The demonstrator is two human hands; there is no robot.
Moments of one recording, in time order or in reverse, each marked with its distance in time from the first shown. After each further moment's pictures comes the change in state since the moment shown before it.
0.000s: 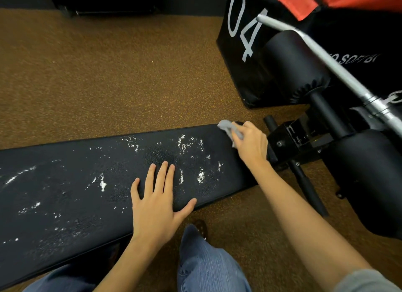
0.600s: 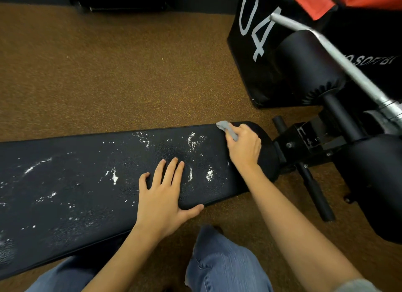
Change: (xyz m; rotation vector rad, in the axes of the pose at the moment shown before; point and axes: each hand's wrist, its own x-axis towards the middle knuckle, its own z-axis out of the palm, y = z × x) left_hand 0.006 -0.012 -0.012 0.021 -0.081 0.079; right_hand -0.014 -0.049 0.008 0.115 0.040 0.100
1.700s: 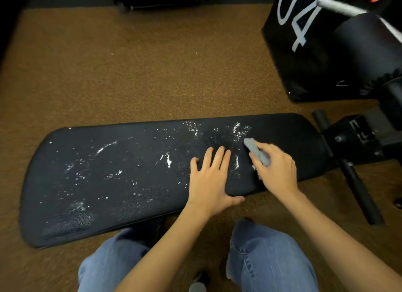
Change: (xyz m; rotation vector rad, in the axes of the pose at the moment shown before) left_hand -0.001 -0.008 -0.008 -0.014 -0.042 0.058; right_hand -0.086 -0.014 -0.008 0.166 -0.171 -0.164
